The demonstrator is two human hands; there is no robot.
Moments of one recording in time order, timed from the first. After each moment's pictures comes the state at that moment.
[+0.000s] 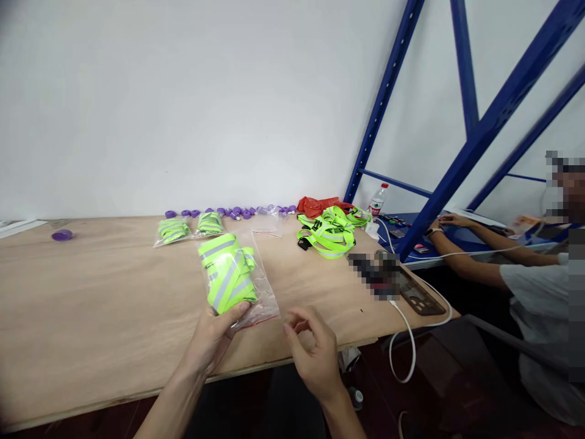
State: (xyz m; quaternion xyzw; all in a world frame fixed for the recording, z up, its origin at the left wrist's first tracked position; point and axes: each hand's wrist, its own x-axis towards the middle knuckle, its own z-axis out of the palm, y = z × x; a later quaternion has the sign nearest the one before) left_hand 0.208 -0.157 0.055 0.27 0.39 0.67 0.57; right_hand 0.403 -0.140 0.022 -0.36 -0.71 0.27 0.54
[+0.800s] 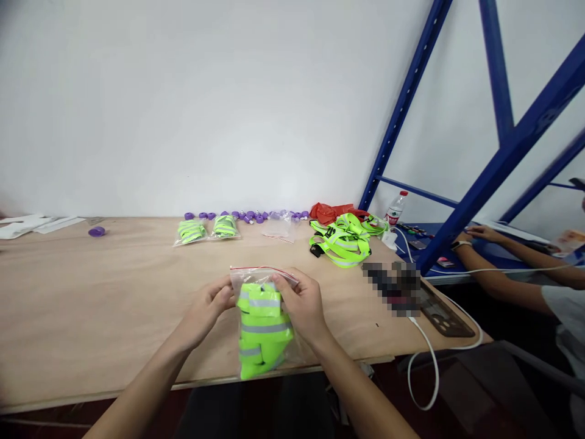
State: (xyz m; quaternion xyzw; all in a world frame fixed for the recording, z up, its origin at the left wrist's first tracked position) left_hand 0.154 -0.150 0.088 0.50 0.43 0.58 0.48; right_hand 0.342 -0.088 0.090 -0.33 -0.62 0.47 0.54
